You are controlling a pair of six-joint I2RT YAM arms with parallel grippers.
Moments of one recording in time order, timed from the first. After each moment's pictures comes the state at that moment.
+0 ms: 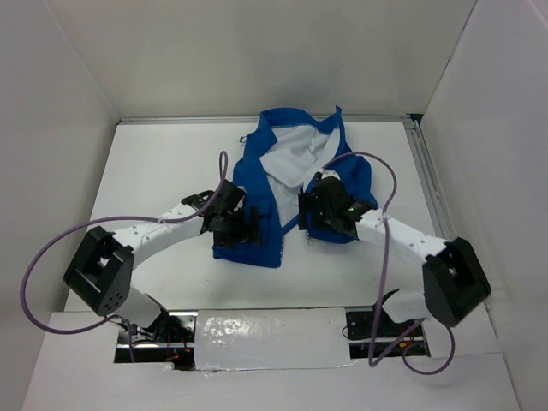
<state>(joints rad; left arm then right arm) -0.59 1.52 0.97 -0.57 0.16 -0.71 0.56 1.42 0.85 -0.36 0.14 0.47</state>
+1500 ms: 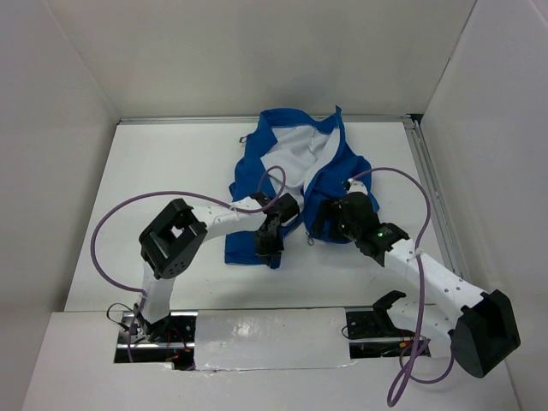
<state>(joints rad) -0.87 2.00 1.36 -0.88 -0.01 -1.05 0.51 1.00 0.63 -0.35 0.10 0.59</state>
